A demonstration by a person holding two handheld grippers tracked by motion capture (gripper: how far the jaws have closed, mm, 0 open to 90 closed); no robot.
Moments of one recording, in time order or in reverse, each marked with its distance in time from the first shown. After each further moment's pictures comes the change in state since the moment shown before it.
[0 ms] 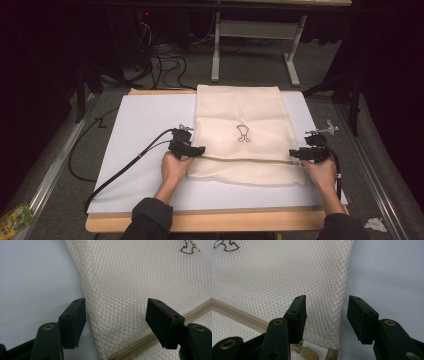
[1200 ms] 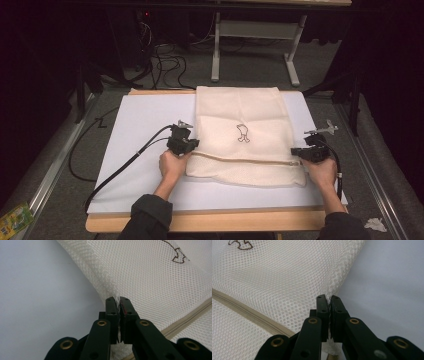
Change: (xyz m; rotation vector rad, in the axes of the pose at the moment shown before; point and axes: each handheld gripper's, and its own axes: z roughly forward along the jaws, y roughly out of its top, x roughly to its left) left arm -0.001 0.008 -0.017 -0.058 0.004 0.077; right arm 0.000 0.001 -0.001 -0.014 0.072 -0.060
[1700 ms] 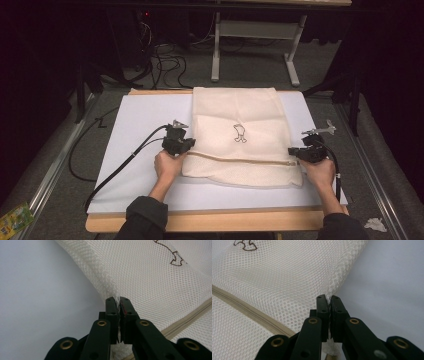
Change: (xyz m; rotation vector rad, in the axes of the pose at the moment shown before) left arm 0.006 -0.003 -0.015 -0.021 0.012 0.010; right arm 0.010 0.001 -0.001 -0.025 0.023 -0.028
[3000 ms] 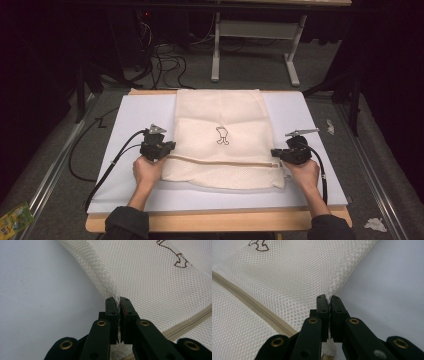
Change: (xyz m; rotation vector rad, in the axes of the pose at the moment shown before) left arm 0.034 -0.029 -0.045 -0.019 0.065 -0.020; right arm 0.047 0.007 0.013 -0.031 0.113 -0.069
